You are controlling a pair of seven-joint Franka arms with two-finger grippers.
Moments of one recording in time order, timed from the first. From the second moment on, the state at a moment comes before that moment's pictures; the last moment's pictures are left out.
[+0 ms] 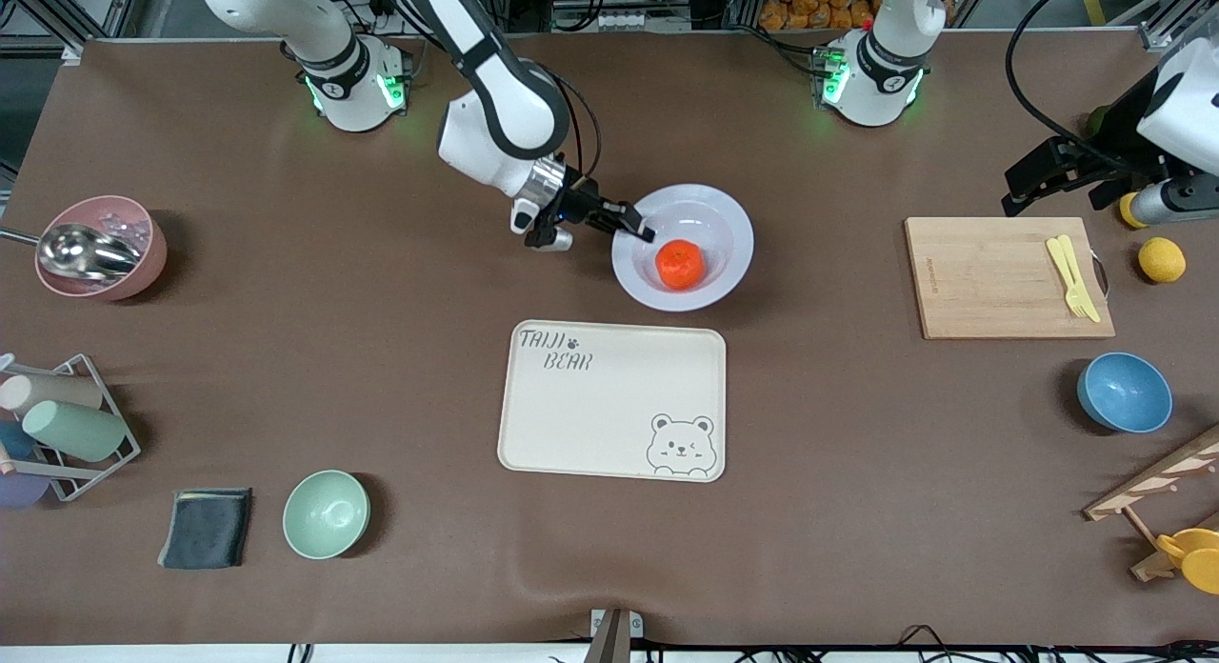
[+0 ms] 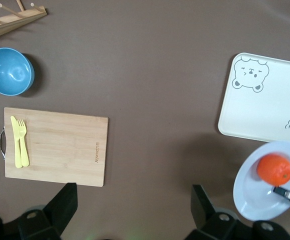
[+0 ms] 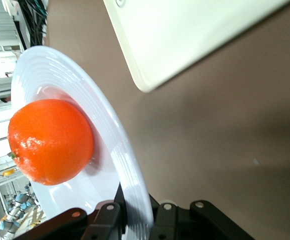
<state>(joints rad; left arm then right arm) 0.04 0.00 -0.17 -1.48 -0.03 1.48 -0.24 1.06 0.40 -0.14 -2.03 2.16 2.70 -0.57</state>
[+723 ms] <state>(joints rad) 0.07 0.02 -0.16 -1.48 -0.03 1.46 -0.24 0.81 0.50 -0.15 -1.82 1.49 2.44 -0.16</state>
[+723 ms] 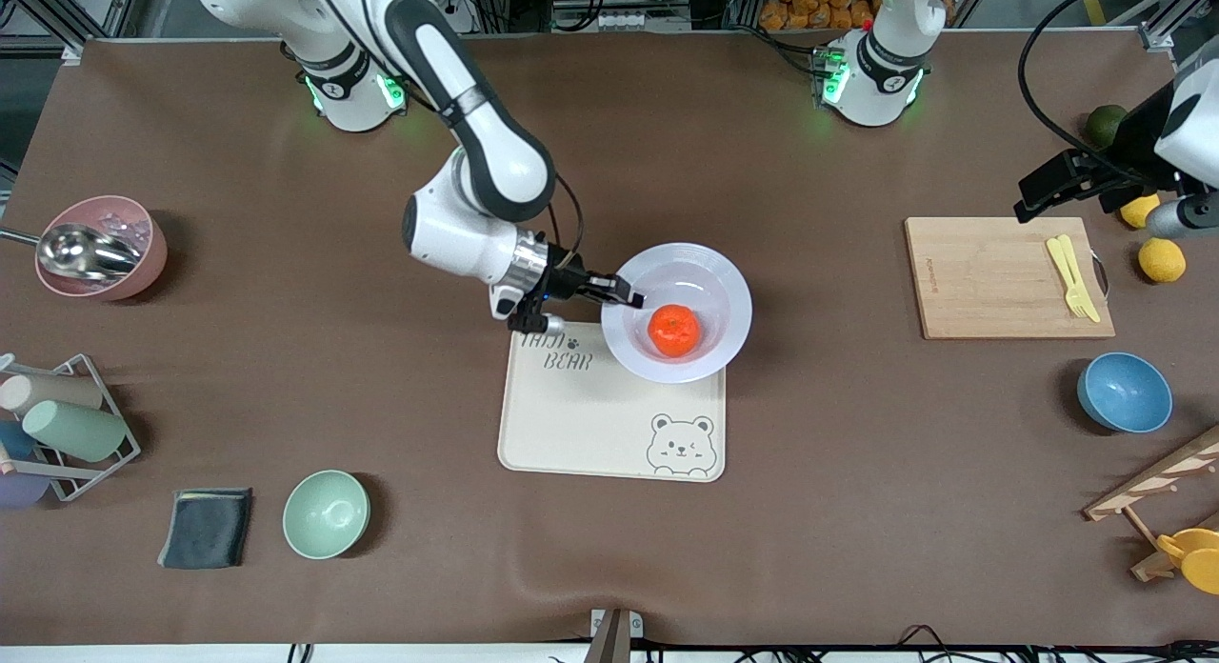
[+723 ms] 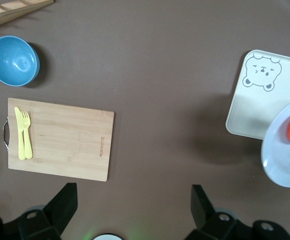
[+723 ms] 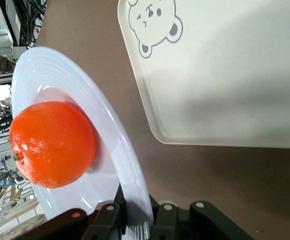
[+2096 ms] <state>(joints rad) 0.08 0.04 -0.16 -1.48 -0.01 1.47 -0.24 0.59 0.81 -0.15 -1.47 1.08 2.11 -0.09</state>
